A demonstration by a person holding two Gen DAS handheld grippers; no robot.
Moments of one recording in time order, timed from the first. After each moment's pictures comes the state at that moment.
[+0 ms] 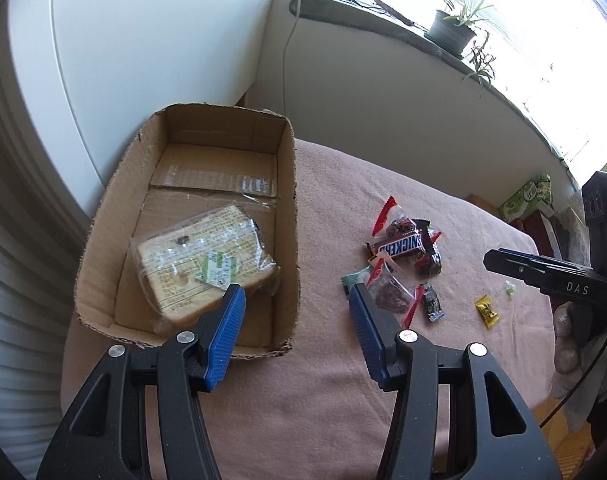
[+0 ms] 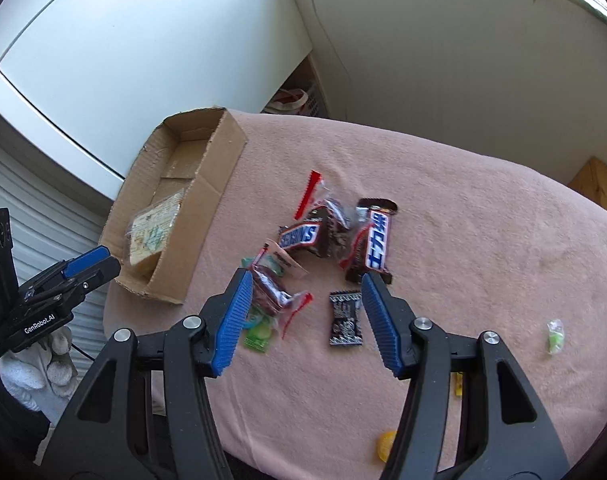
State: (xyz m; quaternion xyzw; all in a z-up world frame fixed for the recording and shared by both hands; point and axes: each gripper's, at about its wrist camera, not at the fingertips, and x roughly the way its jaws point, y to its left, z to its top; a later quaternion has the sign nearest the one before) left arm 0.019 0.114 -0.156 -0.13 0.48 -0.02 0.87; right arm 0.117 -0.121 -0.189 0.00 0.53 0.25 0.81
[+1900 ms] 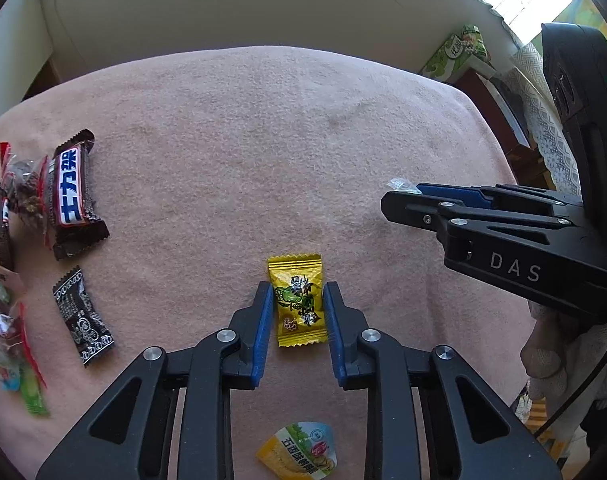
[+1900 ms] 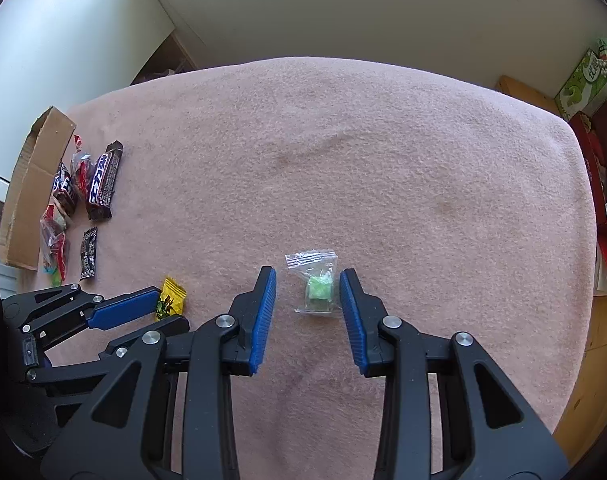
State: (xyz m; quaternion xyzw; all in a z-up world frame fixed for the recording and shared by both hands) left arm 0.088 -0.166 -0.240 -0.03 0.58 -0.18 0.79; right arm 0.149 -0.312 -0.276 -0.01 0.59 0.13 0.80
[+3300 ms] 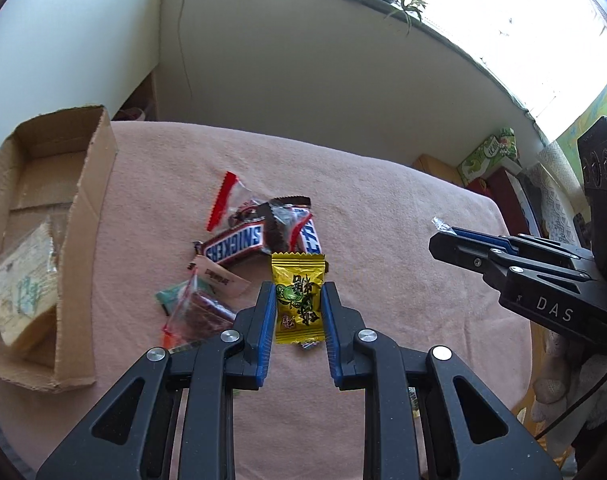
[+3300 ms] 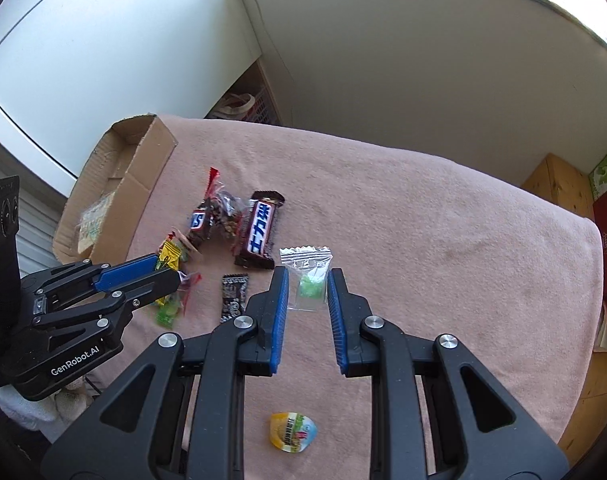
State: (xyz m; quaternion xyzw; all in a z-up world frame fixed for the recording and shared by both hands) left arm 0.075 -0.013 -0.177 -0.12 0.50 -0.09 0.85; right arm 0.127 -0.181 -0.194 -0.04 0.52 0.21 0.82
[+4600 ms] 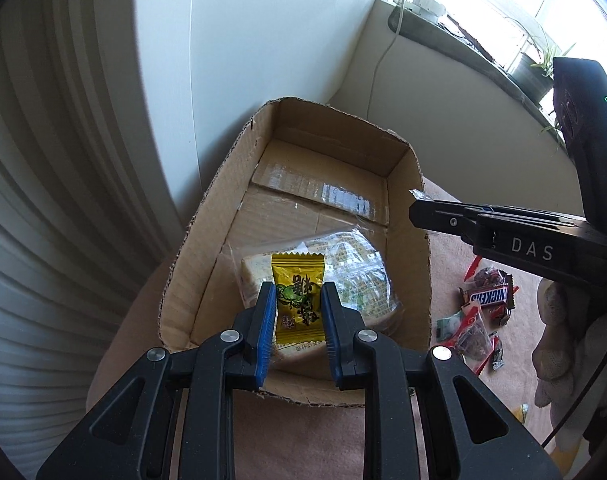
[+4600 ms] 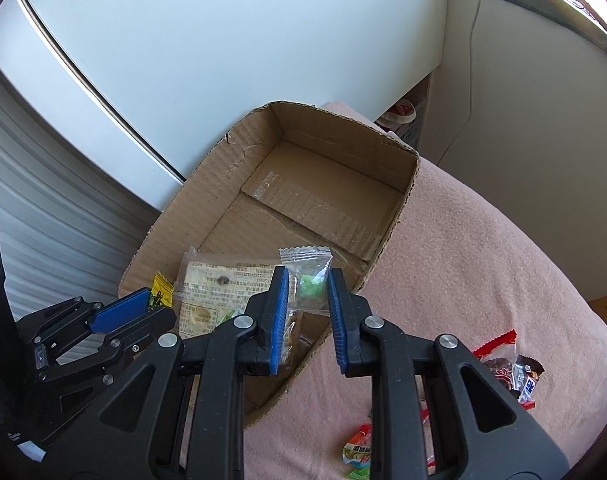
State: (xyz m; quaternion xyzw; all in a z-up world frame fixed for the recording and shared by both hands) left arm 0.022 0.199 -0.183 -0.19 0.47 0.10 0.86; right arm 0.150 0.107 -0.210 -0.14 0.52 0.37 0.76
